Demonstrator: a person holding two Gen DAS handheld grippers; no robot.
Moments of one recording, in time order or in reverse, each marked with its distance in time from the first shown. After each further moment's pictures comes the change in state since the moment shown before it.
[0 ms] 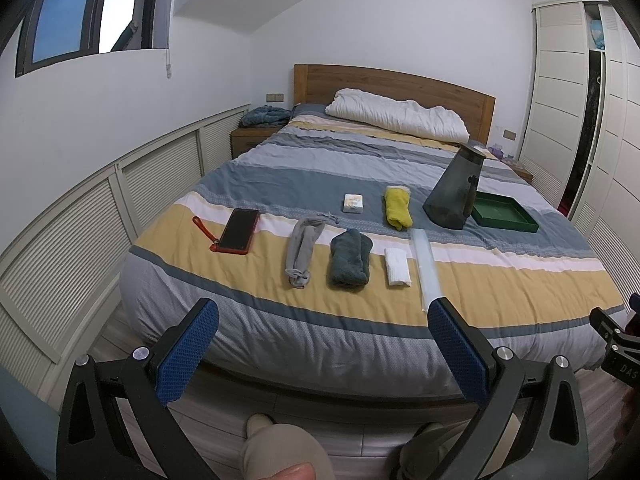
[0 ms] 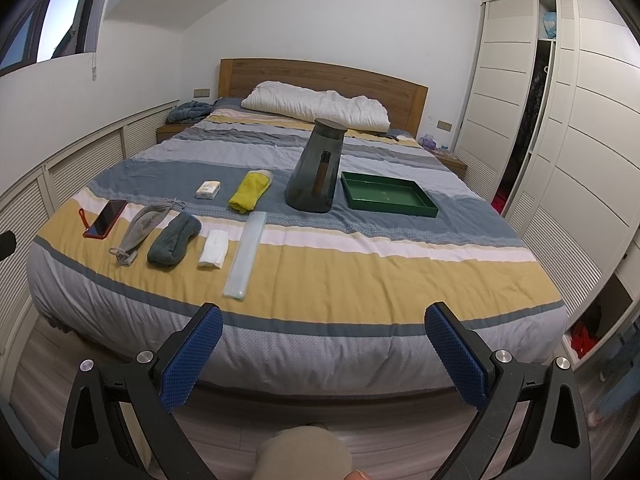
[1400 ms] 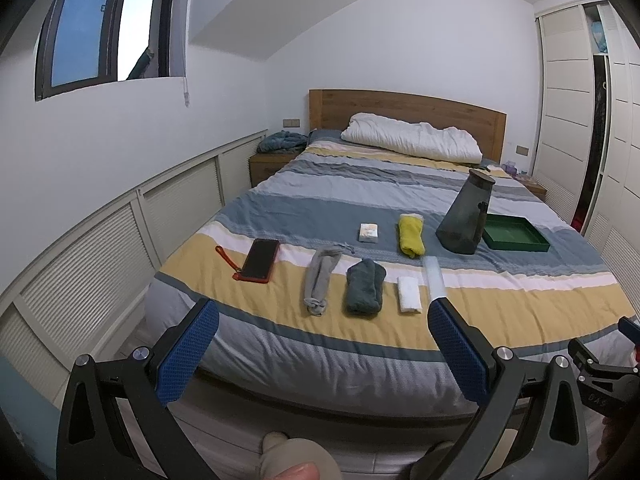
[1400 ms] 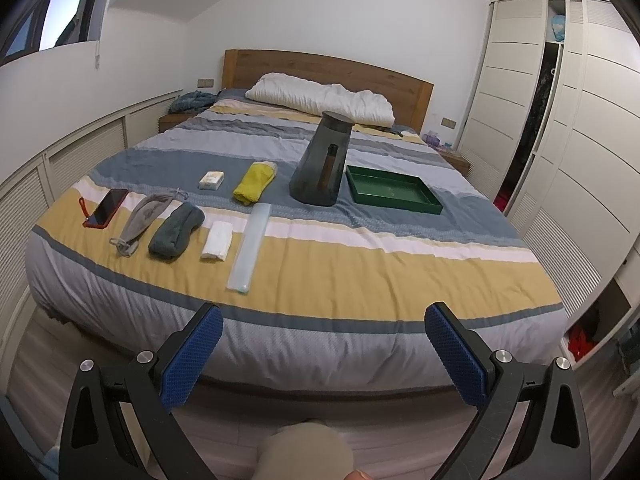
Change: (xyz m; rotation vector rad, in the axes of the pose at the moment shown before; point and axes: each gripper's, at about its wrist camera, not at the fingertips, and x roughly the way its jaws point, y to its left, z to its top) left arm -0.028 -0.006 0.017 0.015 -0.088 0.079; right arm 0.009 0.011 0.002 -0.026 0.023 -0.003
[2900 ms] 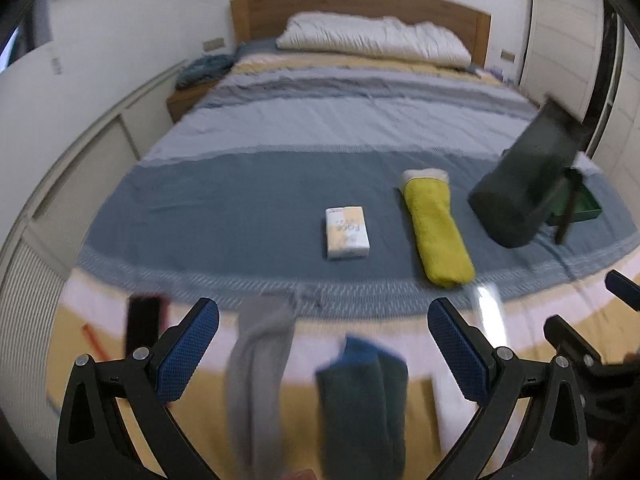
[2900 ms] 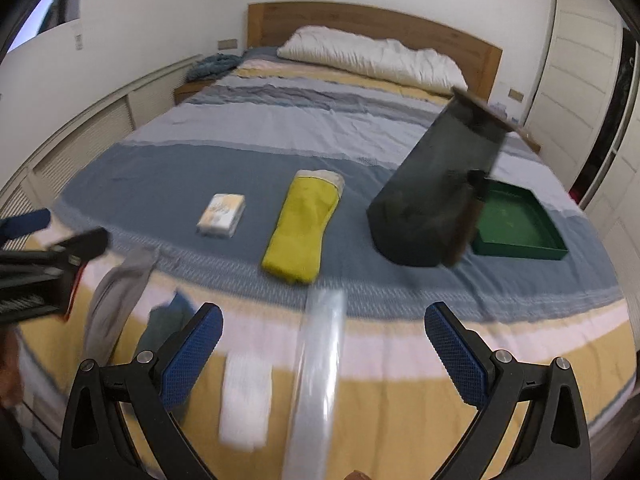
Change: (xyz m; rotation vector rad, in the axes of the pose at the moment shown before) left arm 0.449 -0.080 0.113 0.190 0.383 -0.141; right arm 0.370 0.097 0.206 -0.009 0.169 0.150
